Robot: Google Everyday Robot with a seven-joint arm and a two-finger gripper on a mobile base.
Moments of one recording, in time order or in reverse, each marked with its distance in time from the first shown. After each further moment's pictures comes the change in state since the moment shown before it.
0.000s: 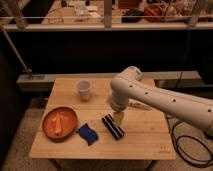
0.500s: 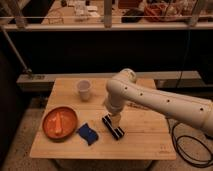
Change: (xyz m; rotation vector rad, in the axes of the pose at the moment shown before) arm -0.021 0.001 0.017 -0.028 -0.013 -0.100
